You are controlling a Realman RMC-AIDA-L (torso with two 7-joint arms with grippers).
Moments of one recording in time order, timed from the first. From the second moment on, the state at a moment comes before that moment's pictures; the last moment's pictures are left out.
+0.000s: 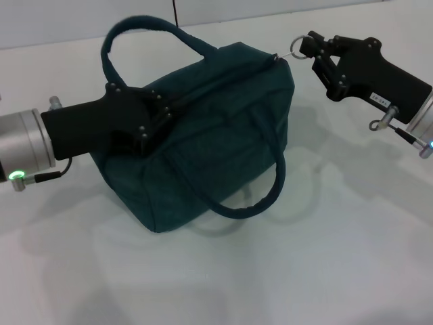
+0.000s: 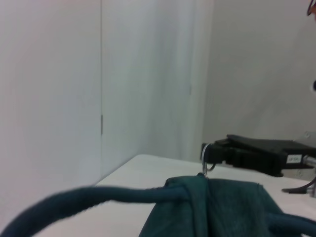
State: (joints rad) left arm -0.48 -2.08 1.23 0.83 1.53 1.32 -1.35; right arm 0.35 2.01 -1.39 -0.50 -0.71 -1.29 0.77
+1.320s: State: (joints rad) left arm -0.47 -2.09 1.22 0.82 1.50 1.38 -1.34; right arm 0.35 2.00 -1.38 -0.62 -0.97 -1.13 0.78
